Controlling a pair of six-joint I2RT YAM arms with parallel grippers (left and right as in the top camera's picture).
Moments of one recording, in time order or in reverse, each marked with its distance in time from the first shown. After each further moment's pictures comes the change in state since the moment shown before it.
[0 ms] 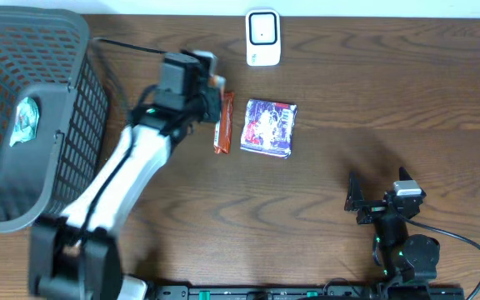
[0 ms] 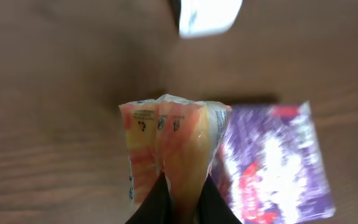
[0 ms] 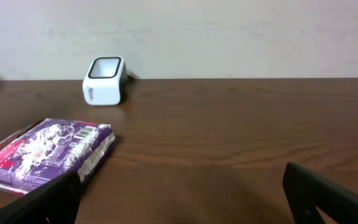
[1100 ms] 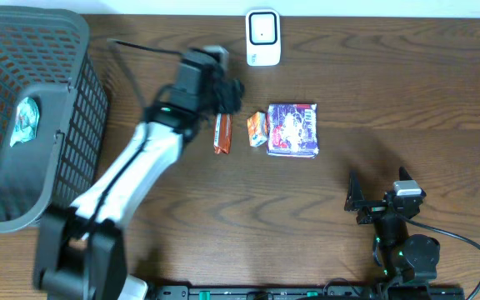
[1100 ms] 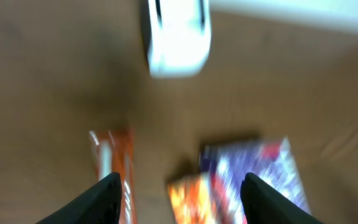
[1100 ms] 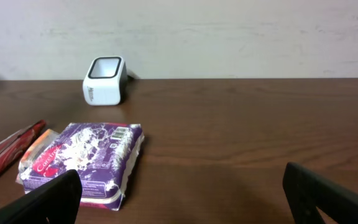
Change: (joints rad) left arm -0.023 -0.005 0.018 0.154 0.033 -0.201; right arm 0.000 0.000 0.000 0.000 0.000 0.000
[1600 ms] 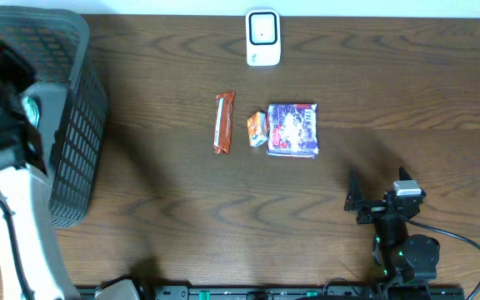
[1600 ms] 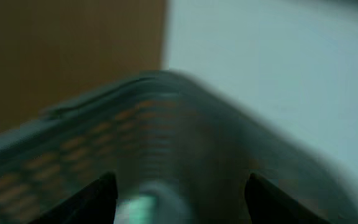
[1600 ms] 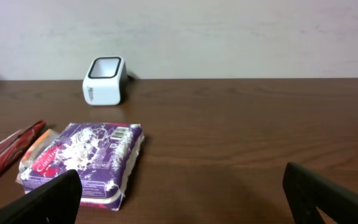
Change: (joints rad) left arm 0.784 -0.307 0.059 -0.005 -0.329 0.166; right arm 0.000 0.000 0.000 0.000 0.000 0.000
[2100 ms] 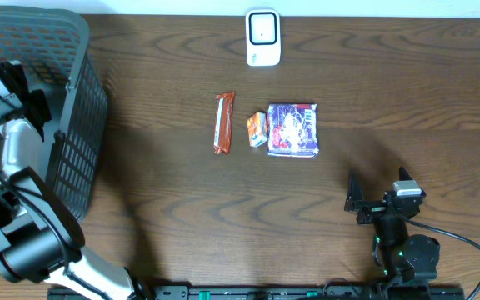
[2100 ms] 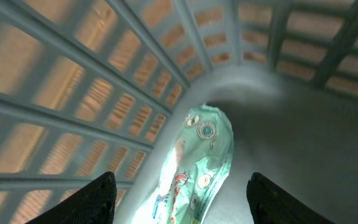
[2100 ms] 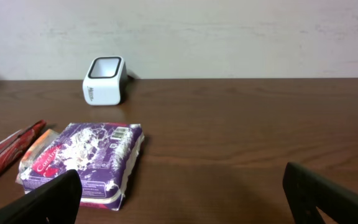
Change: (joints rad) left arm 0.089 0.516 0.000 0.057 -0.034 0.482; right arm 0.000 0.000 0.000 0.000 0.000 0.000
